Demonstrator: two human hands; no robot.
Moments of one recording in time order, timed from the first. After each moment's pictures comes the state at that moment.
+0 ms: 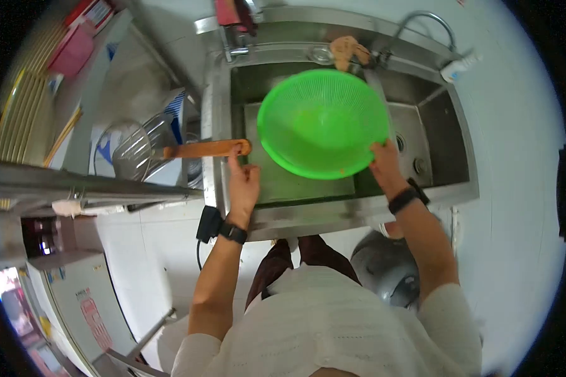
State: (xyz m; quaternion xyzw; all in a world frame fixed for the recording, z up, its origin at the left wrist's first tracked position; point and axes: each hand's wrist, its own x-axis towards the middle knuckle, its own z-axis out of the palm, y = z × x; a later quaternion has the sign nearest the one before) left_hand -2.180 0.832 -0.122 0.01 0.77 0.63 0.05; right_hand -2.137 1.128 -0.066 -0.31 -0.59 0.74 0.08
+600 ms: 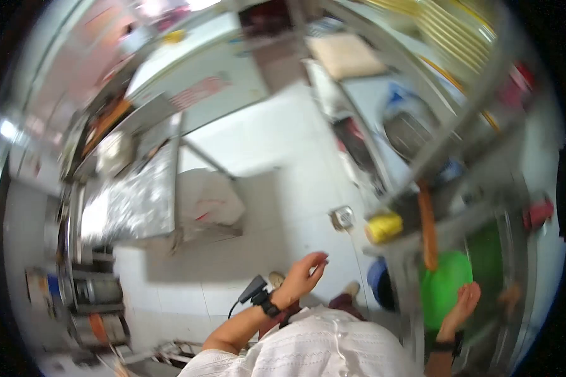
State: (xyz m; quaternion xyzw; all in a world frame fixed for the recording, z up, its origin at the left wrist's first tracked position) left_hand -1.873 0.702 -0.050 -0.37 0.74 0.54 -0.18; right_hand -2.154 0.976 -0.056 0.04 -0.75 0.66 0.03
